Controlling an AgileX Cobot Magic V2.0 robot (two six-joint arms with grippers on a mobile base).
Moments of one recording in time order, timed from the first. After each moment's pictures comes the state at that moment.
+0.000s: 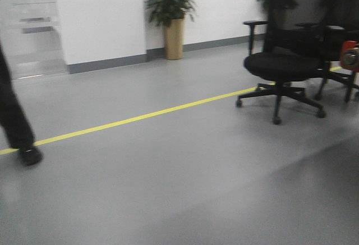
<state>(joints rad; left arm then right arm) -0.16 1.13 -1.65 0.03 1.30 -0.27 0.19 1.12 -1.63 0.08 1.29 0.05</state>
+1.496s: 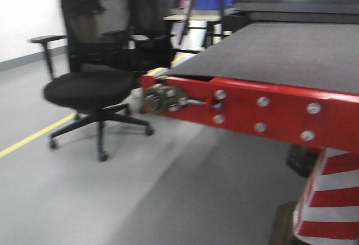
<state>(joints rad) -0.17 1.13 -1.65 0.07 1.30 -0.27 0.19 1.12 -1.63 0.10 1.29 0.06</state>
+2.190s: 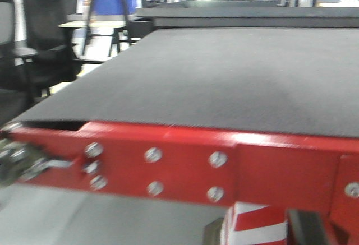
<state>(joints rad) -0.17 1.13 -1.65 0.08 1.29 -0.27 0.19 1.12 -1.63 0.10 1.29 0.06</state>
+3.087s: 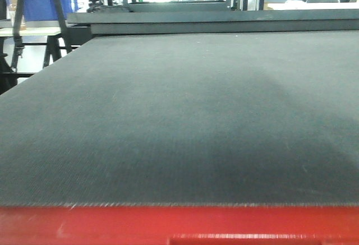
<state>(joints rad) -0.17 1.13 -1.65 0.09 1.29 -0.27 0.19 1.12 -1.63 0.11 1.29 0.06</state>
